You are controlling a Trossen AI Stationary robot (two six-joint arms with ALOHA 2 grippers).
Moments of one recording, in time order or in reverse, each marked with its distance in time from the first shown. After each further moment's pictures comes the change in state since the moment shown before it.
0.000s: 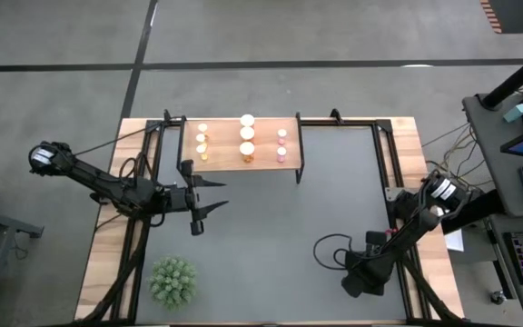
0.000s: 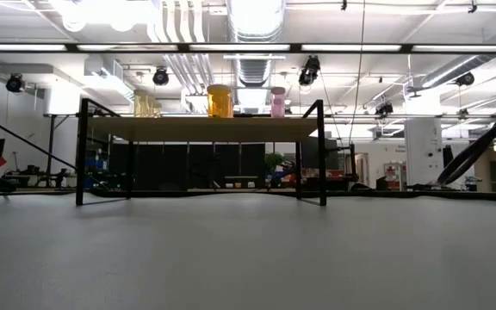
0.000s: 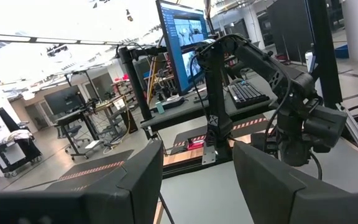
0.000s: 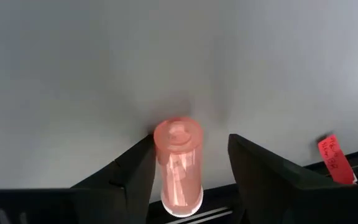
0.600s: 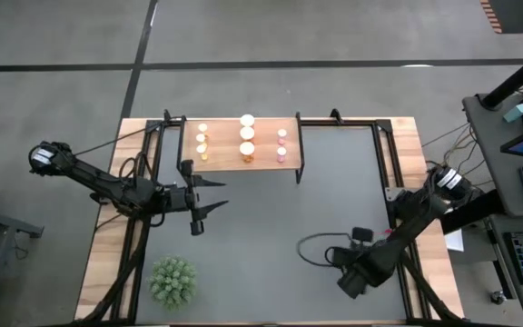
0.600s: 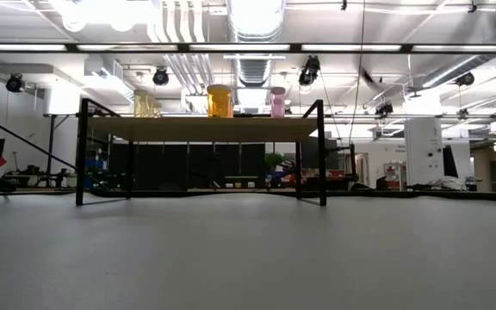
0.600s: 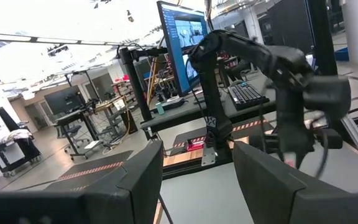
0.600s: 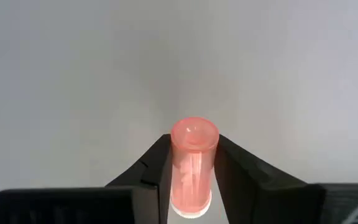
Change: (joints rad) left arm 0.000 0.000 0.000 0.006 0.000 -0.005; right arm -0.059 -0.122 0.136 0.018 0.367 0.041
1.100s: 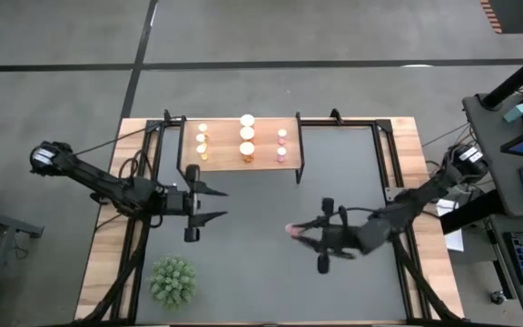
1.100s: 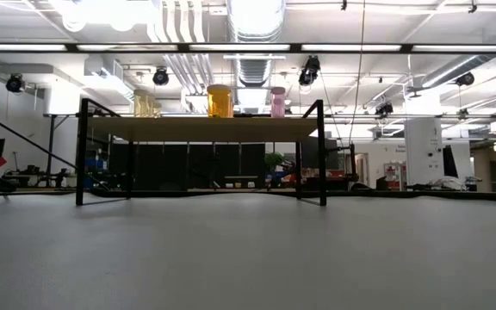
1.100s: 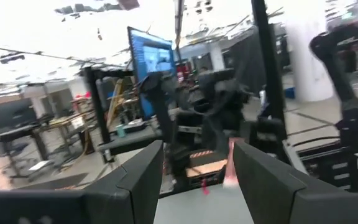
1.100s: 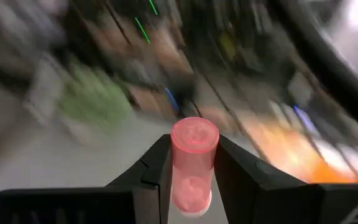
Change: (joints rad) left arm -0.001 0.030 -0.001 0.093 0.171 -0.100; right arm -0.187 -0.327 -0.363 1.644 0.549 -1.288
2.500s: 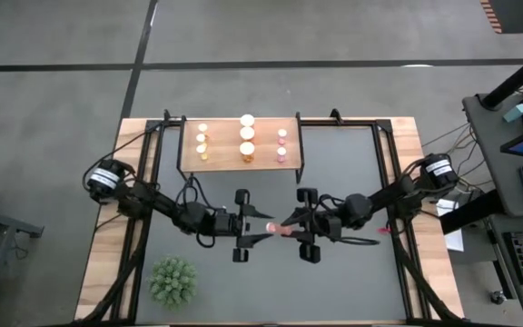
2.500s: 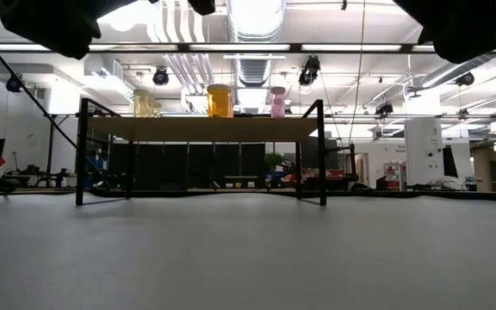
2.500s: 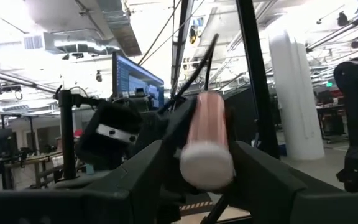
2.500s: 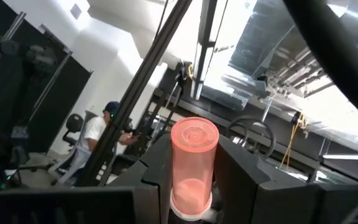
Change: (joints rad) left arm 0.044 0.778 0.129 0.901 0.124 -0.050; right arm -0.288 0.338 -0.075 1.009 -0.704 -0.247
